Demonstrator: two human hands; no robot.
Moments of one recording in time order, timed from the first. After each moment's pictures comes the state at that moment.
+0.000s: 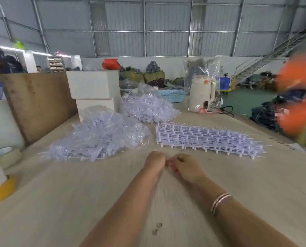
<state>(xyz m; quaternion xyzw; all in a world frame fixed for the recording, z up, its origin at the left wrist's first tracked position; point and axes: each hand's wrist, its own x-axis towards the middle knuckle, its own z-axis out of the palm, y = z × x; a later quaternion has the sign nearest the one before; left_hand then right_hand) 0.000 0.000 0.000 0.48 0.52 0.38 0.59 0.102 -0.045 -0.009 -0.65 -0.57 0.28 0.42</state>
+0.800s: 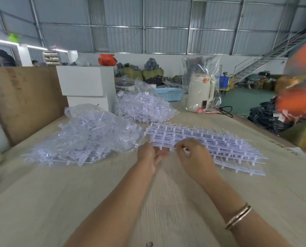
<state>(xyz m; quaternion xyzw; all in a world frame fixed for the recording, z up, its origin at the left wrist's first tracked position) 0.017 0.043 0.009 0.28 0.41 0.54 0.68 0.136 -0.038 0.016 -0.62 -0.66 -0.03 0.42</state>
